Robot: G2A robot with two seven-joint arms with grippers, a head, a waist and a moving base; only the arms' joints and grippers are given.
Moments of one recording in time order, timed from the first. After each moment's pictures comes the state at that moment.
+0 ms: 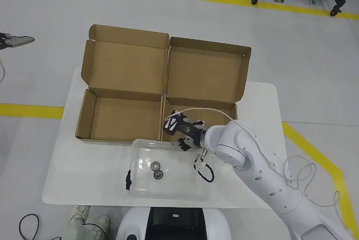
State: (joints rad) left arm 0.56 -0.16 -1.11 -1.50 0.89 -0.82 -0.11; right arm -0.94 -1.27 0.80 -1.78 -1.00 -0.33 1.09
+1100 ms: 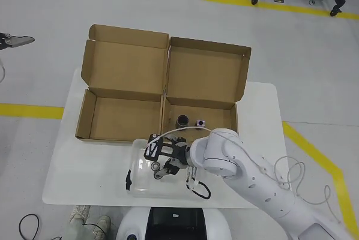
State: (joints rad) left arm 0.56 -0.16 -1.11 -1.50 0.89 -0.82 -0.11; right arm -0.90 -1.30 0.68 -1.82 -0.87 -0.40 1.18
